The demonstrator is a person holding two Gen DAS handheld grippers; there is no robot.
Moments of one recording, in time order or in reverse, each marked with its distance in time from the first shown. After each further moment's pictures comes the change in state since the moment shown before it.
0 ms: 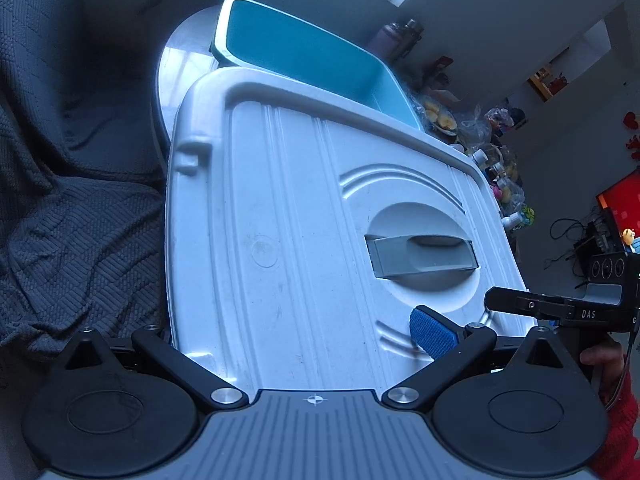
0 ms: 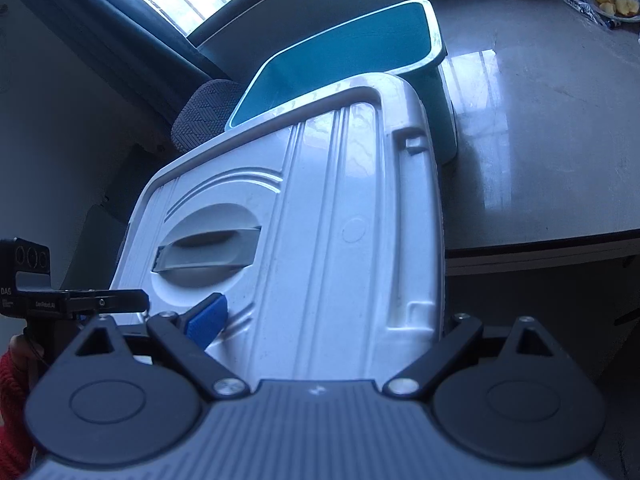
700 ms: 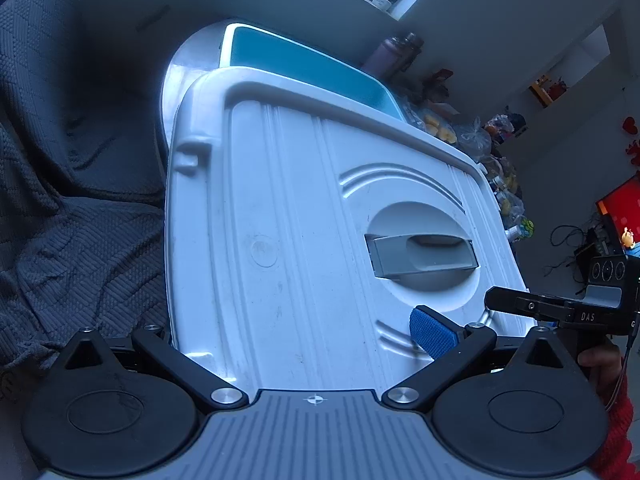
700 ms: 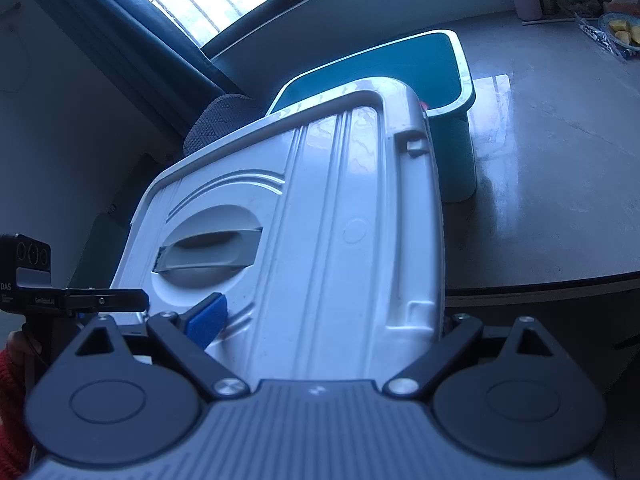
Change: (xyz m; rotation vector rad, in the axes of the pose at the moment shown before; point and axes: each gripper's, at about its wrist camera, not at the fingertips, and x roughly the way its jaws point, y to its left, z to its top) left arm -0.014 -0.005 0.022 0.010 -0.019 0.010; right arm 0.003 0.019 0.021 -0.031 -0.037 0.017
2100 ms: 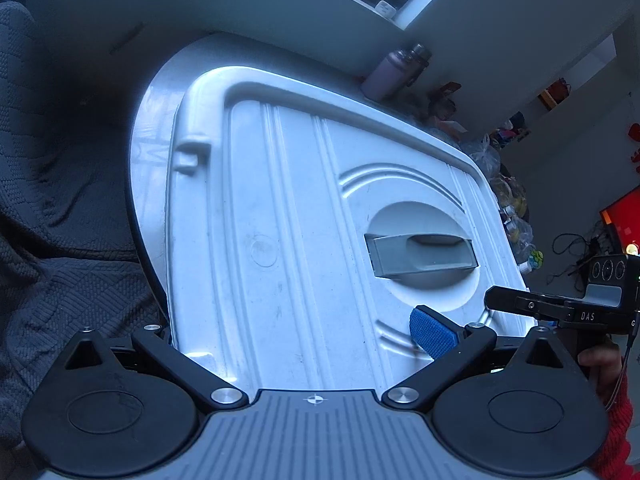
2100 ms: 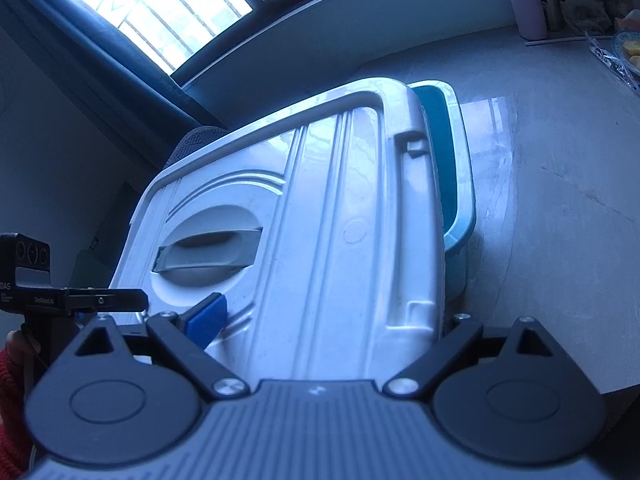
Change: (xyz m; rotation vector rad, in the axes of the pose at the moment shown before) left arm 0.075 0.010 0.148 0.010 0.020 -0.011; right arm 0.024 -0.030 0.103 0.027 -0.007 -0.021
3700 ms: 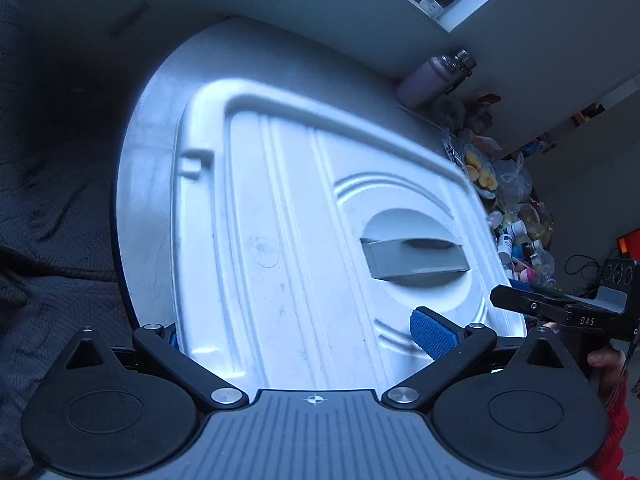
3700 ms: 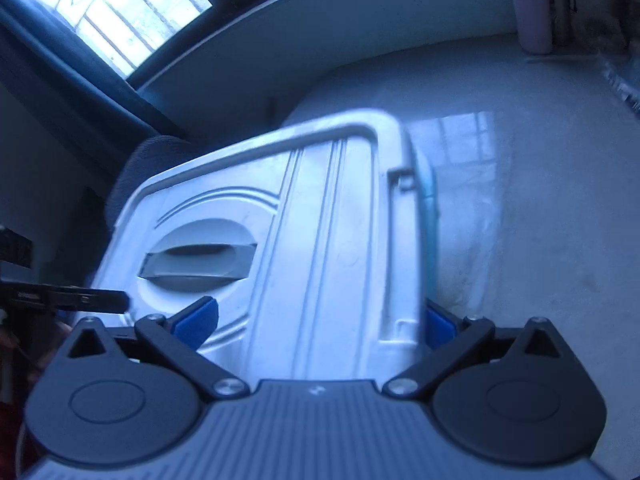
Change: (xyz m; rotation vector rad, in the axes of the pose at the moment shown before) left arm 0.068 0.029 0.091 -0.077 0.071 0.021; right arm 0.046 -0.021 0.083 -0.061 0.035 -0.144
